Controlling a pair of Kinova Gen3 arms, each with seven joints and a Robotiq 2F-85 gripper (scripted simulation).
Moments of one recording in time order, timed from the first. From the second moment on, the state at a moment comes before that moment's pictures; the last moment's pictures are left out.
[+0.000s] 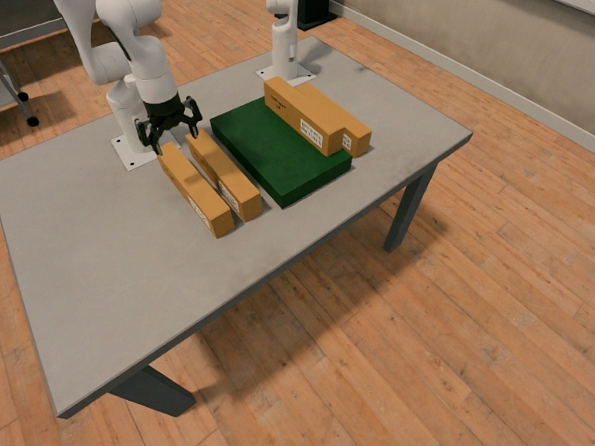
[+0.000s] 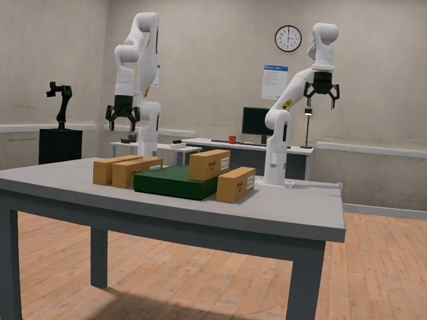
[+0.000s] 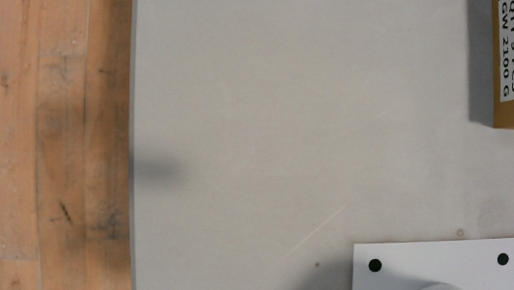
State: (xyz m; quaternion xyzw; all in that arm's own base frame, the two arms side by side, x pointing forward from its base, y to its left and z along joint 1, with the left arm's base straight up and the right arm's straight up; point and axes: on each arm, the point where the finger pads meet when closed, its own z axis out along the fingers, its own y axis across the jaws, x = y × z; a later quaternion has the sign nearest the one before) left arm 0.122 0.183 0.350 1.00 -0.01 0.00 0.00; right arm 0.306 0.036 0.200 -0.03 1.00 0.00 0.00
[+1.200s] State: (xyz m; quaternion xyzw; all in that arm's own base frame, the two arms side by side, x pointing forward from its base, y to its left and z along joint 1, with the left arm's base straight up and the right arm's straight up) left arm 0.122 0.183 0.350 1.00 -0.01 0.00 0.00; right arm 0.306 0.036 0.126 -0.03 1.00 0.00 0.00
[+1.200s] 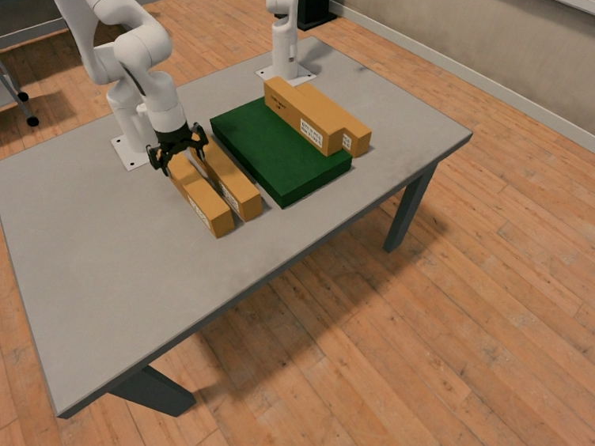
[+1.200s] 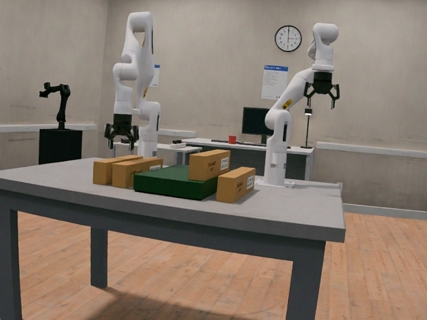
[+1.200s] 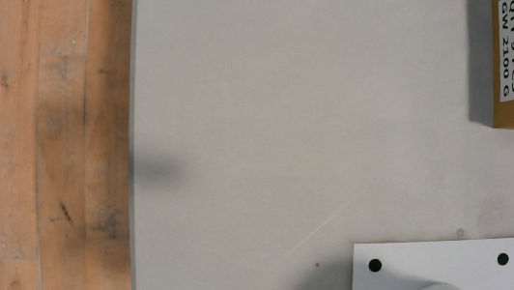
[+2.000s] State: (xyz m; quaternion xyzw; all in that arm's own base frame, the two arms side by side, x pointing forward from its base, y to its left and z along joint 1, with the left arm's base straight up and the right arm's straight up) left arm 0.122 0.183 0.350 1.00 -0.01 0.00 0.00; right arm 0.306 0.036 0.107 -0.03 1.00 0.00 0.00
